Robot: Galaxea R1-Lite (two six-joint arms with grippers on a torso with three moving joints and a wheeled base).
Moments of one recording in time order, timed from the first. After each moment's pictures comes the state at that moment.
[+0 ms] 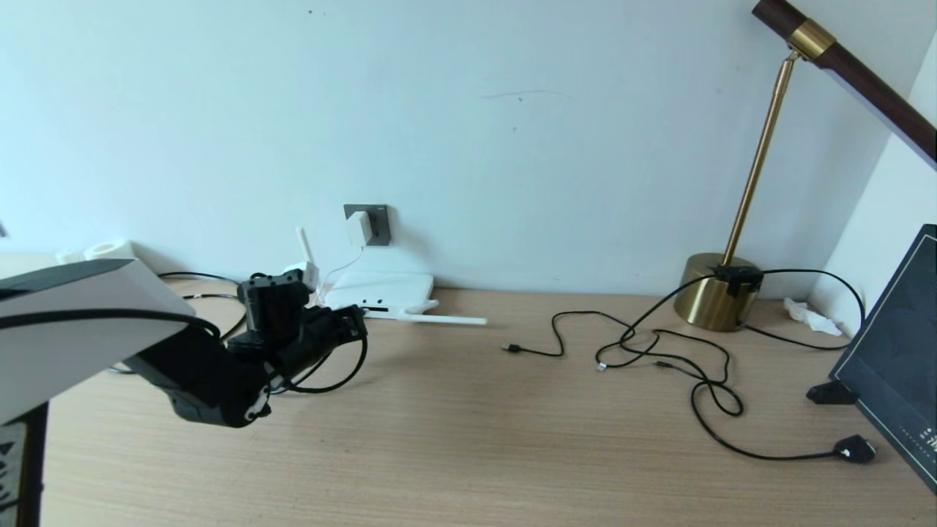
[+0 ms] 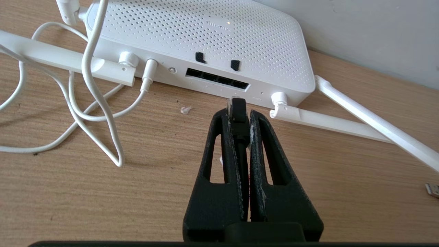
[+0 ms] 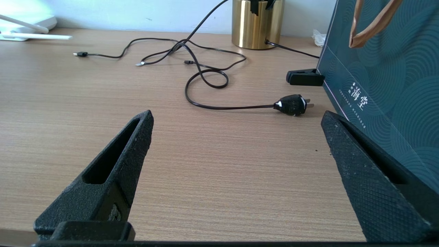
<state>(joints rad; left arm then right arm) -0.18 2.18 -0.91 -1.02 -0.01 -0.28 0.00 0.00 0.00 -0.02 -0.01 0.00</state>
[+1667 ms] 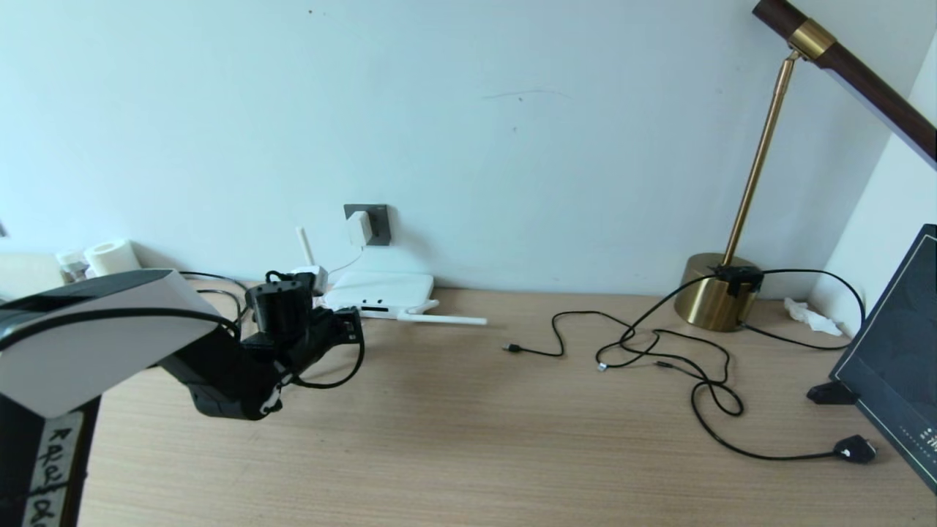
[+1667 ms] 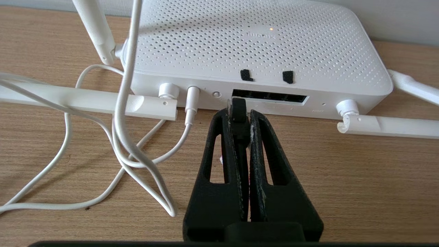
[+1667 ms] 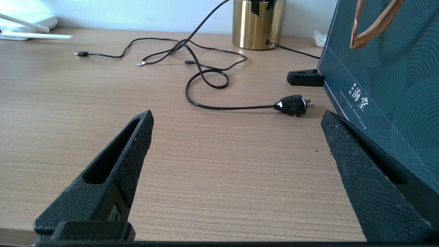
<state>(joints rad) -0.14 2.30 -1.02 -1.06 0.02 -0.05 0.00 0.00 0.00 -0.02 0.00 0.00</state>
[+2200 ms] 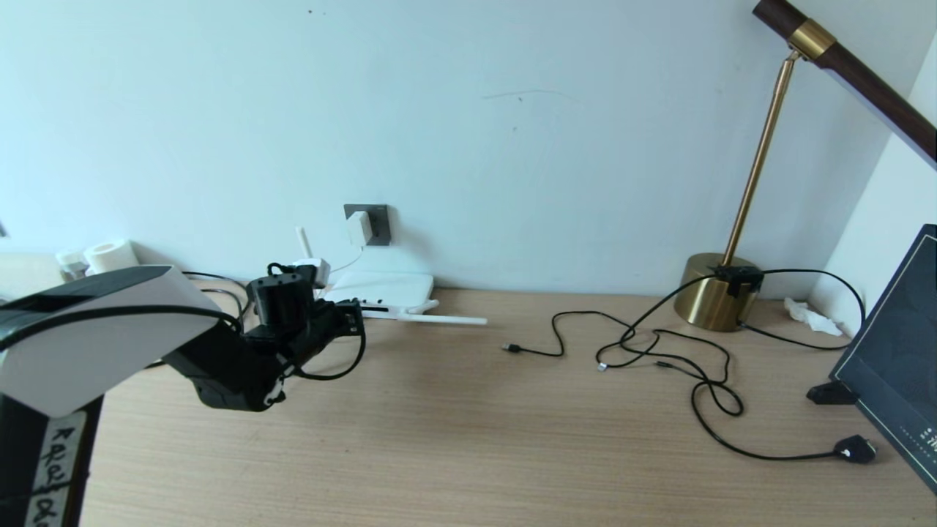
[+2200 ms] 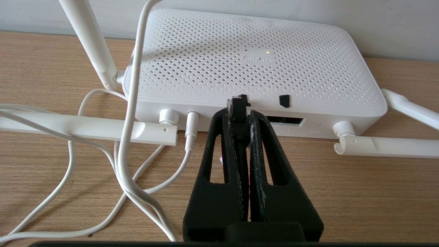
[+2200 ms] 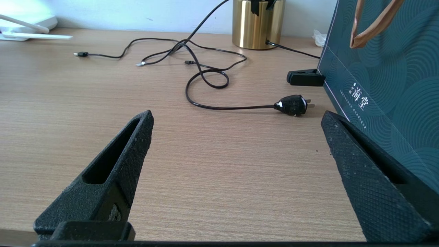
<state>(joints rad) -0.14 2.31 -1.07 -1.05 0.01 -0.04 0.00 0.00 0.00 -0.02 0.00 0.00</state>
